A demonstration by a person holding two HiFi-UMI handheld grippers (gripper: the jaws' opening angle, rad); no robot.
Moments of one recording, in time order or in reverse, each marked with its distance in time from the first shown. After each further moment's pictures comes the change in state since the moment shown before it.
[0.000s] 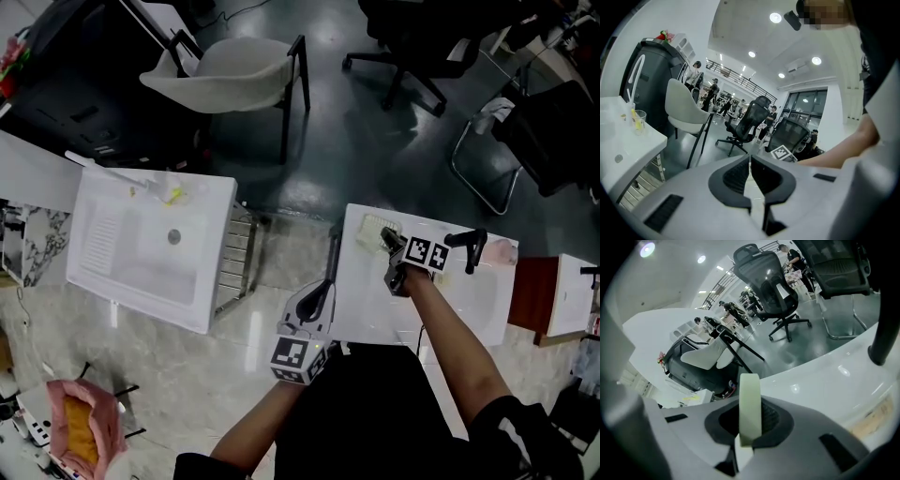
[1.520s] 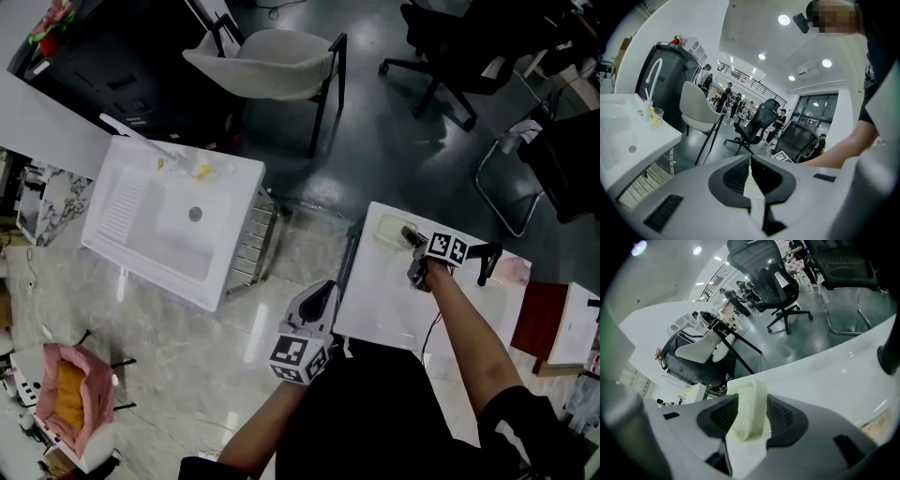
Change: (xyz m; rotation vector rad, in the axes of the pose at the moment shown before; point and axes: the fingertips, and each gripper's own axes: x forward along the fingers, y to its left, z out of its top) left arm -0.038 0.010 -0.007 -0.080 -0.031 0.103; right arm 0.020 -0.041 -0.004 -0.003 0.106 -0.005
